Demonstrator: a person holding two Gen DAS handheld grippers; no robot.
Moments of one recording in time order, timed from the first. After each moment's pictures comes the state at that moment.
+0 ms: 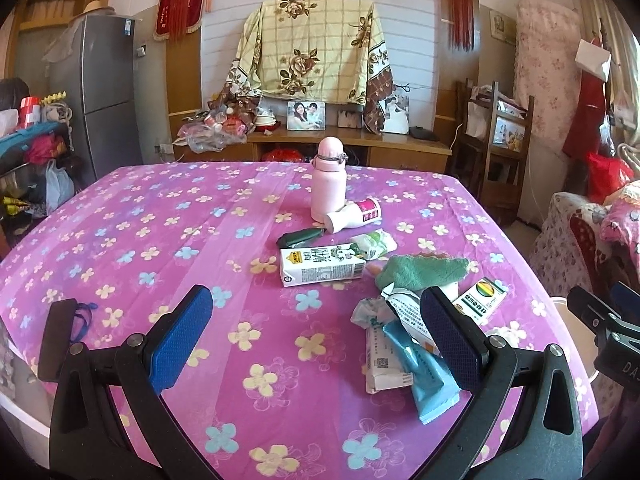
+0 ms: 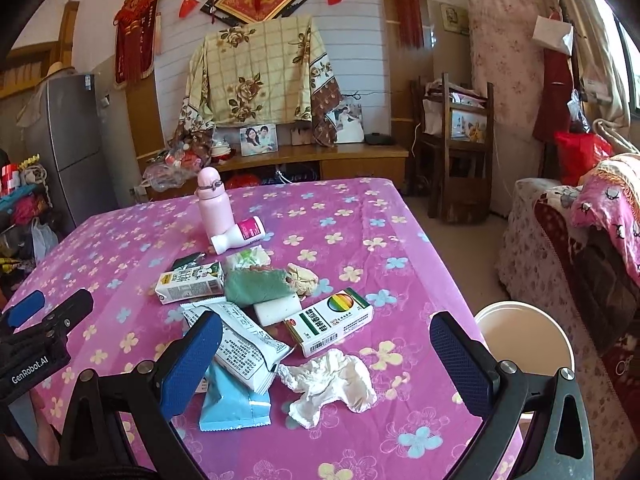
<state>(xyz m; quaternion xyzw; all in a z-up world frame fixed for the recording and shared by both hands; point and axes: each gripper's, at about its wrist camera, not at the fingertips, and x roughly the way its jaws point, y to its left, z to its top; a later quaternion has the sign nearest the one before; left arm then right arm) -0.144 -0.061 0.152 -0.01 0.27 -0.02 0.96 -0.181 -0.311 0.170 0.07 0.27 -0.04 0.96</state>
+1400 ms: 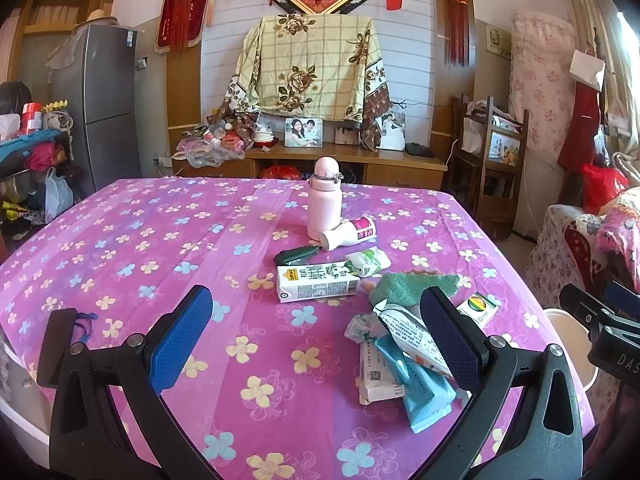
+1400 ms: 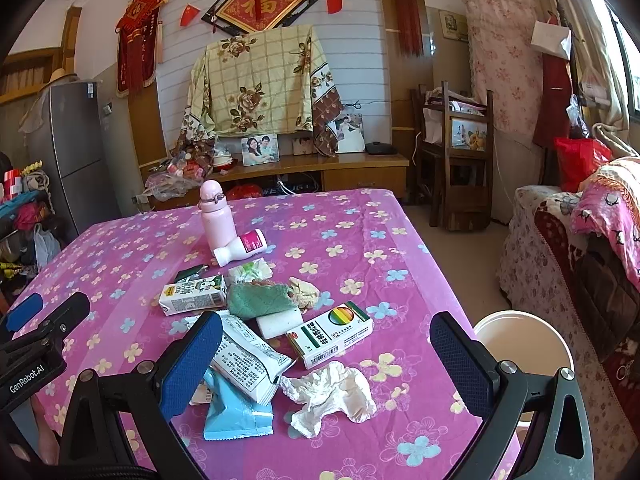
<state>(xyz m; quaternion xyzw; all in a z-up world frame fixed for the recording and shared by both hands) -0.151 -0.062 0.165 -0.02 0.24 -0.03 0.97 -0.182 -0.309 0.178 0.07 0.25 -0.04 0.96</state>
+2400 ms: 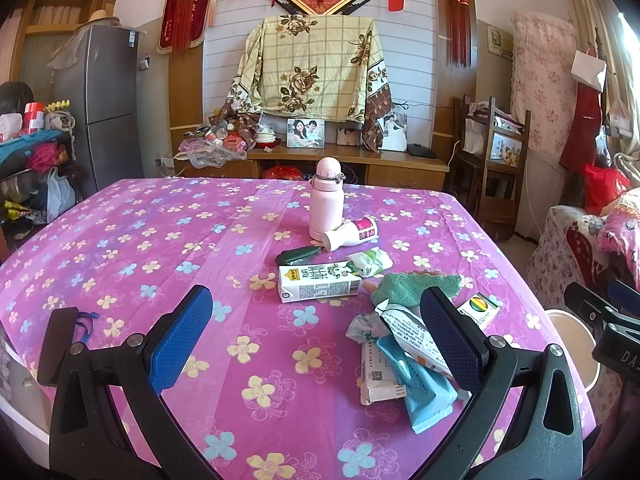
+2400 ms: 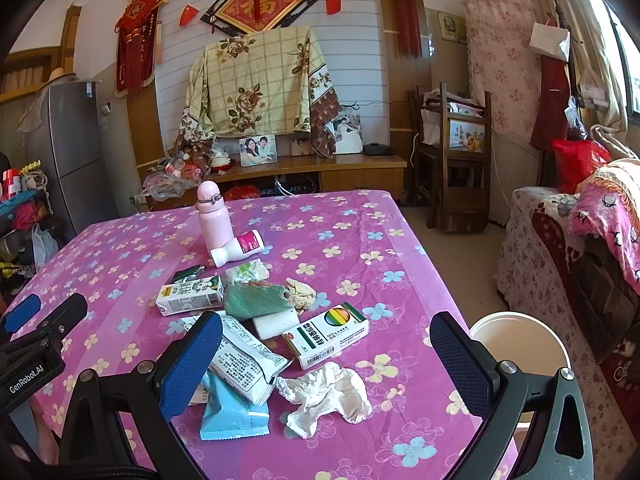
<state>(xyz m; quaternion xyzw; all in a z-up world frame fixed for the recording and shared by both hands) -0.151 -0.062 0.165 -0.01 0.24 -0.03 0.97 -0.183 -0.313 0.180 0.07 0.25 -0.04 0.96</state>
